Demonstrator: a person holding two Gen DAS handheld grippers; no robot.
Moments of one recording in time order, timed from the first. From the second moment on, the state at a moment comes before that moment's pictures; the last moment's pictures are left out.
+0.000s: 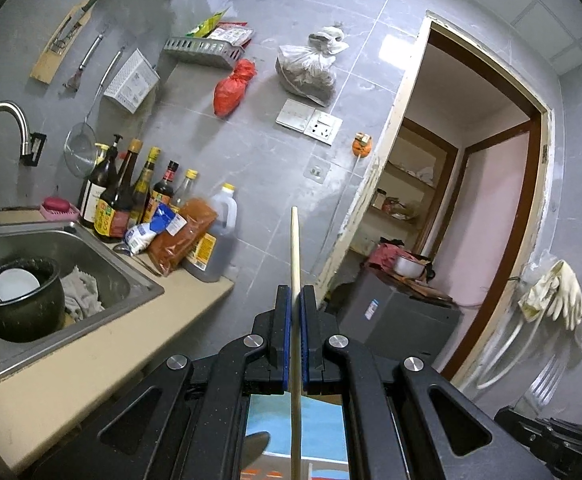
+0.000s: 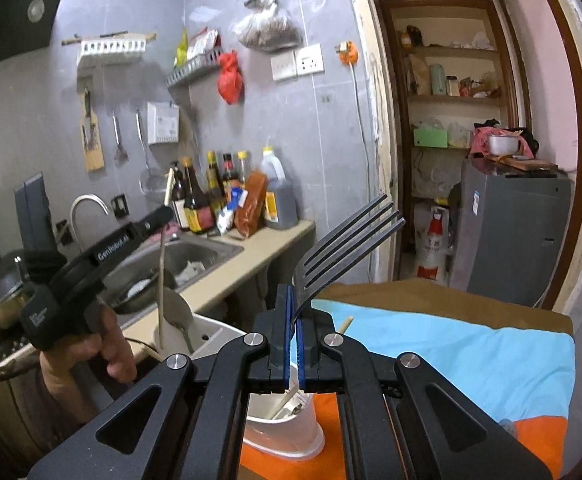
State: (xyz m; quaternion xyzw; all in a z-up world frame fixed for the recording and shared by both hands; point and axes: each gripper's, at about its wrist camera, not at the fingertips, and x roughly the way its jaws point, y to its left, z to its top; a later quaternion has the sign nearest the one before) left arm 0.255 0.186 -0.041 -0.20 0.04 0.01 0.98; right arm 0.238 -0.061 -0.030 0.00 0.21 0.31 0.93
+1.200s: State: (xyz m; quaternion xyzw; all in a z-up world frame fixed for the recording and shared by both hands) left arm 0.217 0.151 -0.033 -0.17 0.11 -0.06 0.98; right arm 0.228 -0.077 -0.022 0.04 0.20 0.29 0.93
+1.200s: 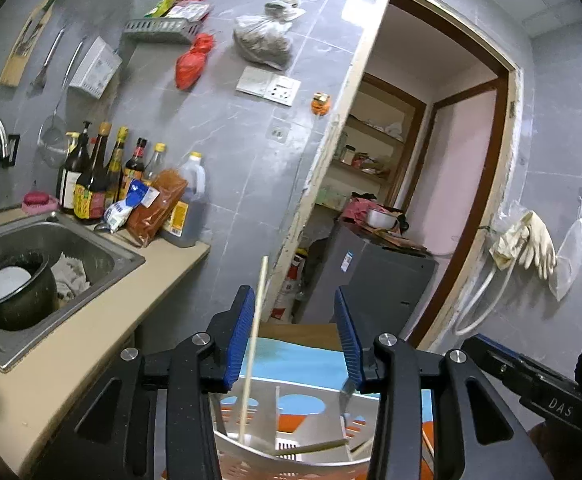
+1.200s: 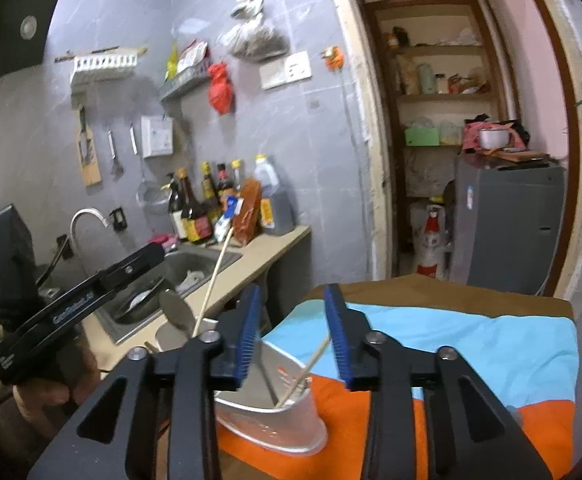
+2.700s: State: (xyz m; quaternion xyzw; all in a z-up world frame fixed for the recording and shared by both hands) left arm 0.223 -0.090 -0.102 -0.05 0.23 -0.05 0.97; right arm 0.217 -0.310 -0.073 0.05 0.21 0.15 0.96
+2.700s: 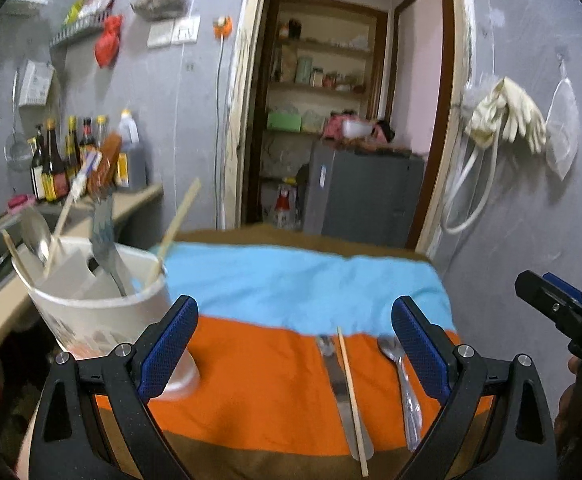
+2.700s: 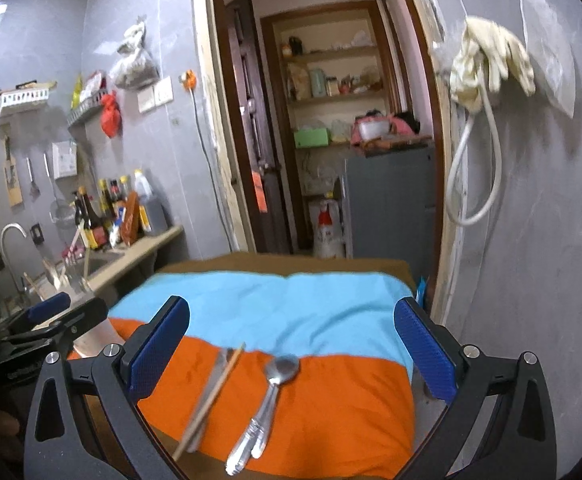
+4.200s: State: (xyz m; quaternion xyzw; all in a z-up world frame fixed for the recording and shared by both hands) left arm 0.303 -0.103 -0.200 -0.09 0.46 -0.12 0.87; right arm 0.297 -0.284 -0.184 0.07 0.45 0.24 0.86
